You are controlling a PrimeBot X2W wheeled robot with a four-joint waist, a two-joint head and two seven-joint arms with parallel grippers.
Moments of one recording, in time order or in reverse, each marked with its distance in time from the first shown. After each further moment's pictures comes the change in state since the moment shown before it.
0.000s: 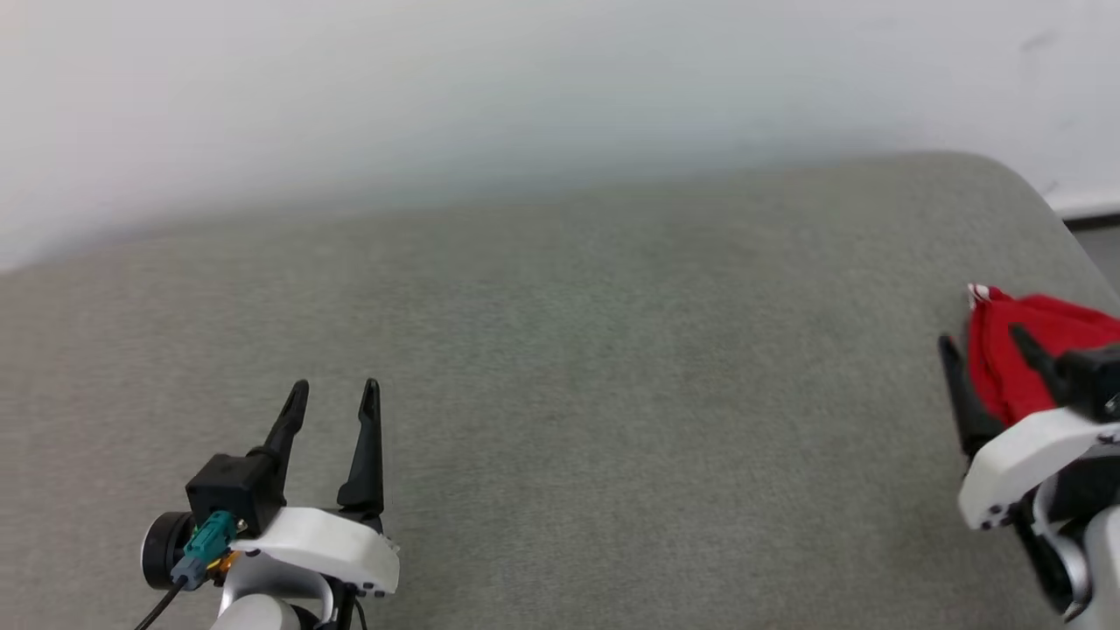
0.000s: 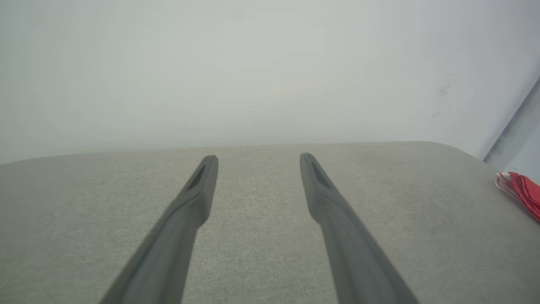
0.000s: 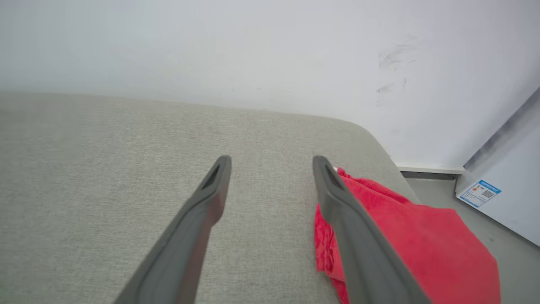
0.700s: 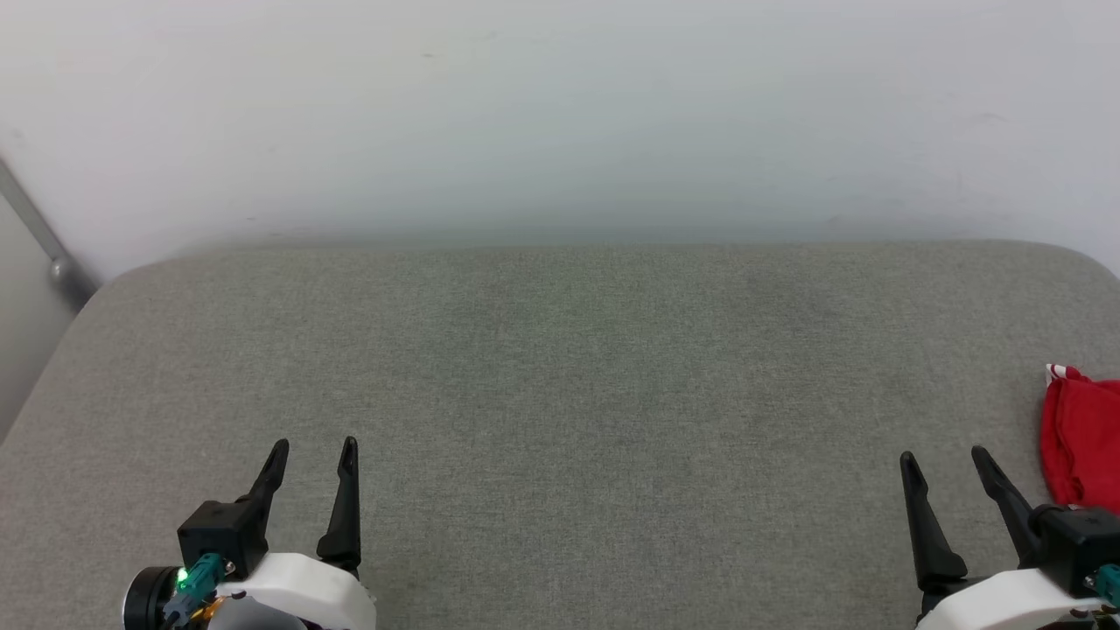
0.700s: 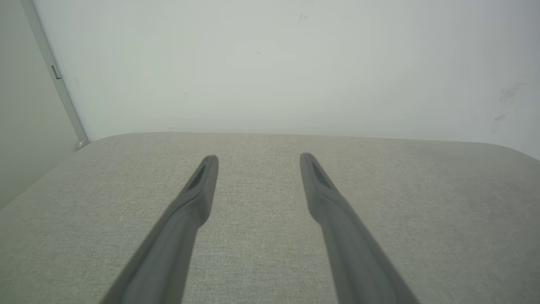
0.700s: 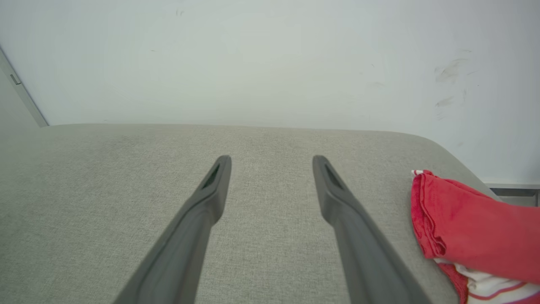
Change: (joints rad) left arm 0.076 0.022 0.015 0.069 -0.006 -0.001 -0.012; right arm 0.383 0.242 -0.075 -0.363 -0.075 0.000 -0.035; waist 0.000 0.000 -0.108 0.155
